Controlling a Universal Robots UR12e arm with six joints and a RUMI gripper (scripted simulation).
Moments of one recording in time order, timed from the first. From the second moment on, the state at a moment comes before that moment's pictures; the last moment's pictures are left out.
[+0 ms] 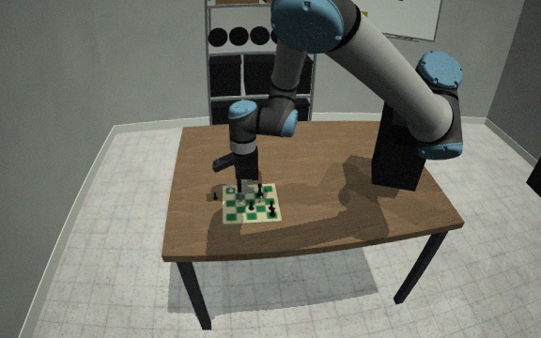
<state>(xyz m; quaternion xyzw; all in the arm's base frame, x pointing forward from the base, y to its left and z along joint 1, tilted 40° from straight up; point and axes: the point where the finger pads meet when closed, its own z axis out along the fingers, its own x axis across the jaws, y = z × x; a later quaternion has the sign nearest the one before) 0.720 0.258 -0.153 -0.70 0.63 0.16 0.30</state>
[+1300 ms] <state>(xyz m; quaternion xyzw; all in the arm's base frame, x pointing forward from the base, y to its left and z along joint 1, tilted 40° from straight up) 0.709 0.202 -0.083 -0.70 0.63 0.16 0.30</state>
